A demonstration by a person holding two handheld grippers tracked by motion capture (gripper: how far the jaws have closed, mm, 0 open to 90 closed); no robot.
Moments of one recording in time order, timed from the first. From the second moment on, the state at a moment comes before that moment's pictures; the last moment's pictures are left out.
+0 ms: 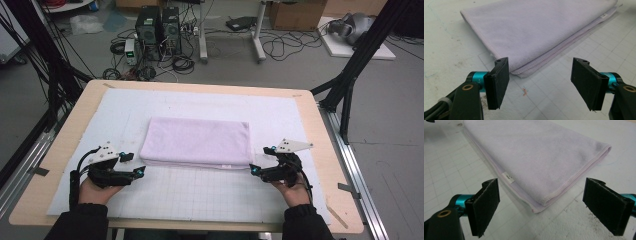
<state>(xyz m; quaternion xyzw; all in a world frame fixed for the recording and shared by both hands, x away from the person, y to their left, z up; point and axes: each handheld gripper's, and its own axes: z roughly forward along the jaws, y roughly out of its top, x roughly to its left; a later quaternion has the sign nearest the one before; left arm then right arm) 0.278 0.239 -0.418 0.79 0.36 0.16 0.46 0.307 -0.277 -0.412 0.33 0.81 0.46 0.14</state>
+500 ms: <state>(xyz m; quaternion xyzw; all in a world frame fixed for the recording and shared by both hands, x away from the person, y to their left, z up) 0.261 0.247 -0.414 0.78 0.36 0.19 0.47 0.290 -0.284 -0.412 0.33 0.81 0.47 0.14</state>
